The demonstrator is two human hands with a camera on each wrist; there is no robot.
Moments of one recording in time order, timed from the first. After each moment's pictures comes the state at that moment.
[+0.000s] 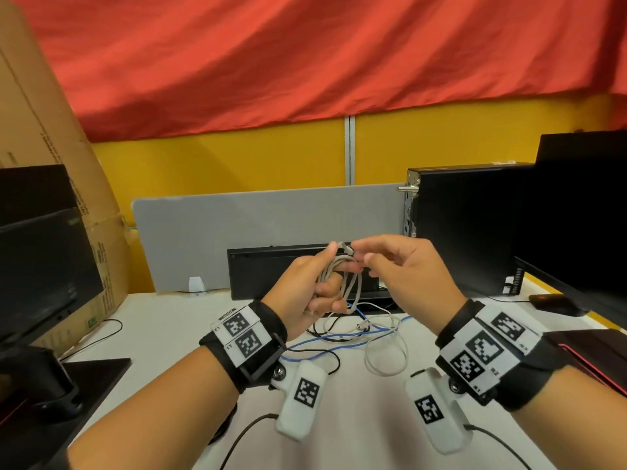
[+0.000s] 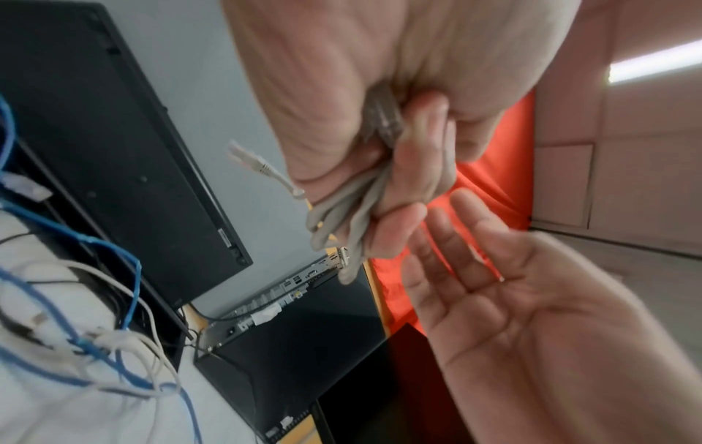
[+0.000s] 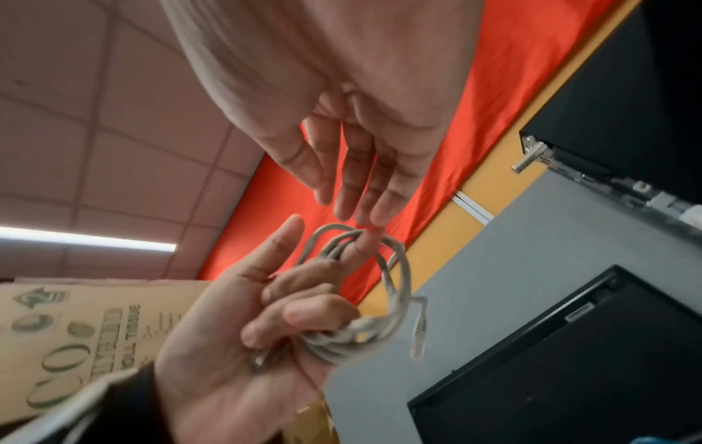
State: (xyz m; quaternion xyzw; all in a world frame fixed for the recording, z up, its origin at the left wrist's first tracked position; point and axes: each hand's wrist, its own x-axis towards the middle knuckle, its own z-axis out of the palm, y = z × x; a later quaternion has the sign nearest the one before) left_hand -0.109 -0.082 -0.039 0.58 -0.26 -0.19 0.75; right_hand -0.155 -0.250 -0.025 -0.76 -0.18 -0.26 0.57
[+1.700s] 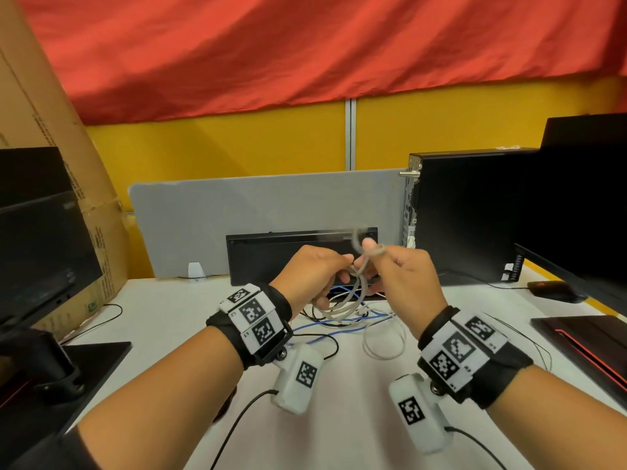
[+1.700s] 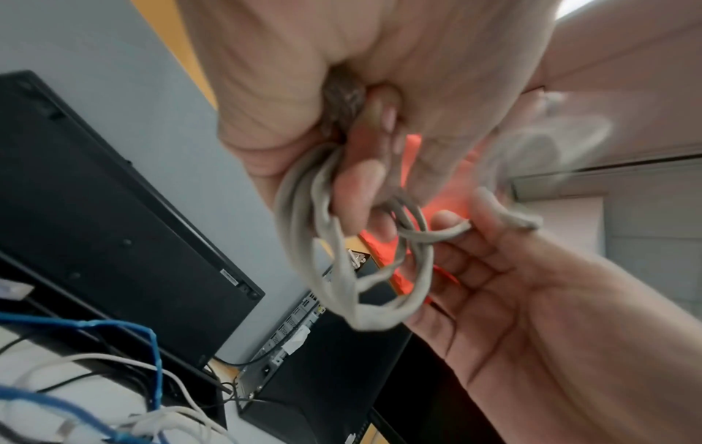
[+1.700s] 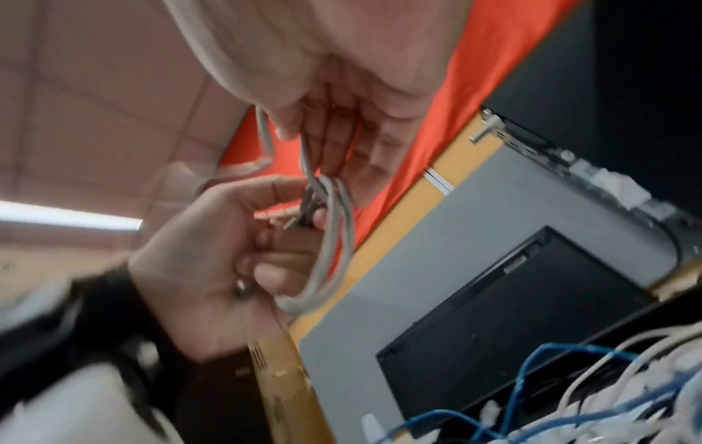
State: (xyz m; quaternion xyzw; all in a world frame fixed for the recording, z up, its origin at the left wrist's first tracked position) left_hand -0.102 -0.092 -0.043 0.77 -0.20 -0.07 0.60; right_hand -0.143 -0.243 -0.058 -0.72 -0.09 -0.26 0.63
